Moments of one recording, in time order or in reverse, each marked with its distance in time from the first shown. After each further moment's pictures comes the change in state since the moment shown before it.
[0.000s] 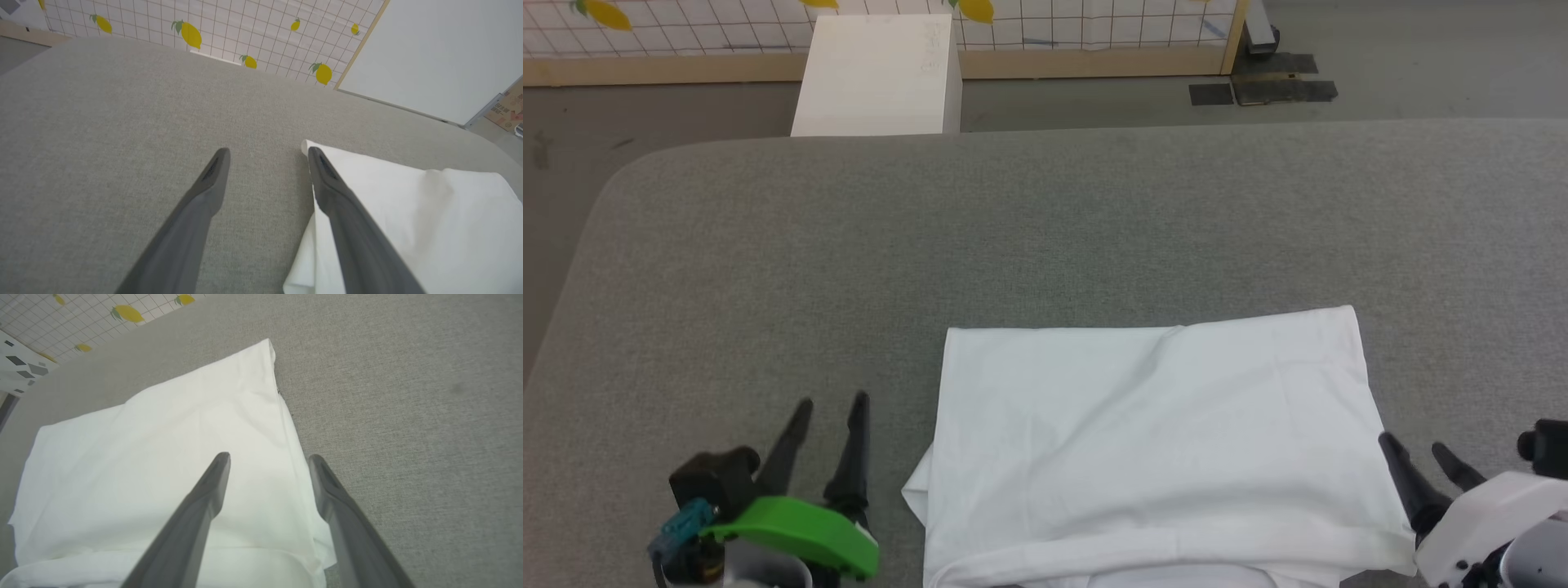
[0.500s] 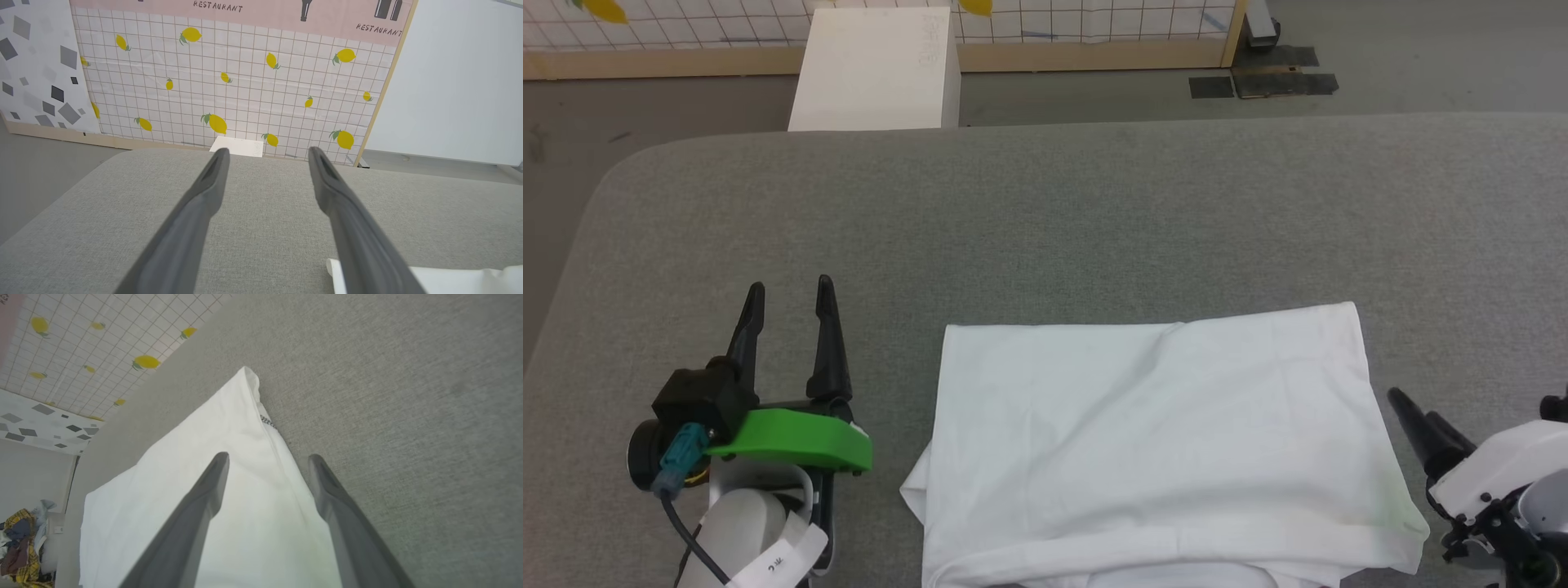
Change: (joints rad) left arm -0.190 -0.120 0.152 0.035 0.298 0.023 -0.094; right arm -0.199 0.013 -0.120 0.245 0.244 0.000 0.025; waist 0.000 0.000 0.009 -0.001
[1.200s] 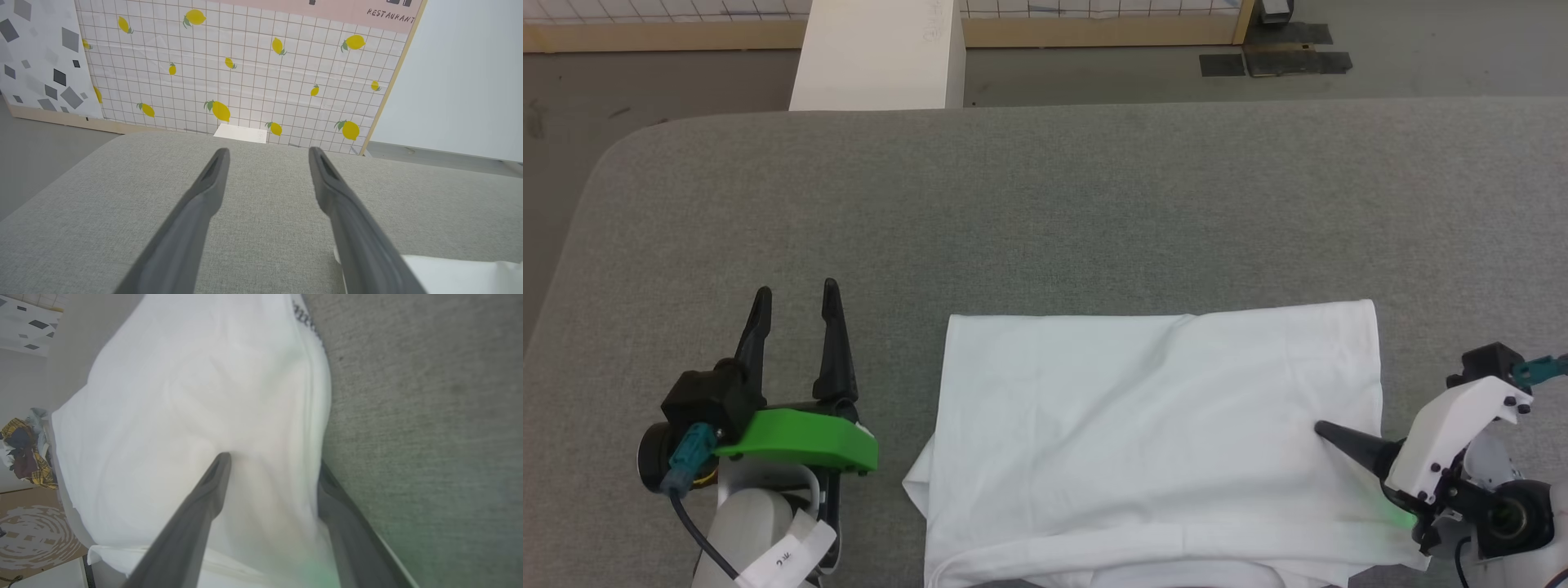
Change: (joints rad) left arm -0.013 -0.095 0.104 0.051 0.096 -0.089 -0.003; right arm -0.141 -0.025 0.071 0.202 -0.017 0.000 0.364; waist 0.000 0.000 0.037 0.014
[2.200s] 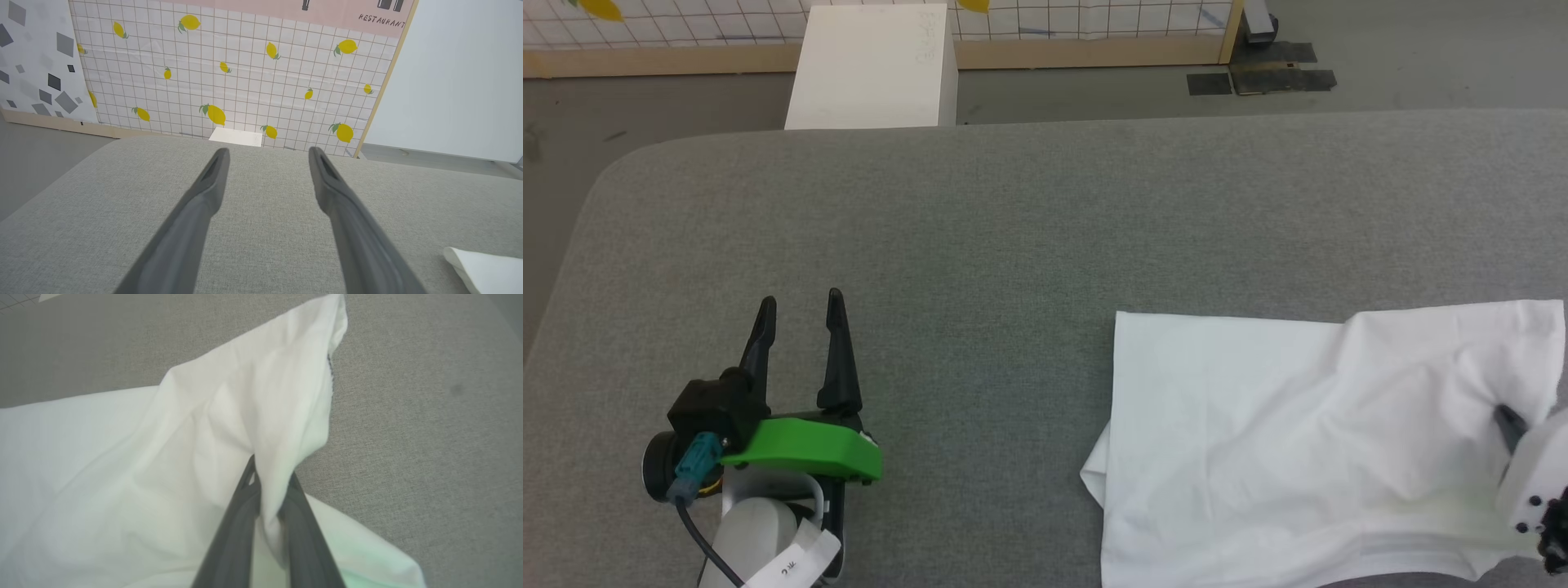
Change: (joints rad) left arm 0.018 -0.015 0.008 -0.003 0.017 -0.007 0.000; right arm 0.167 -0.066 -0.108 -0.377 -0.380 0.000 -0.172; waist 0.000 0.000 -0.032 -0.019
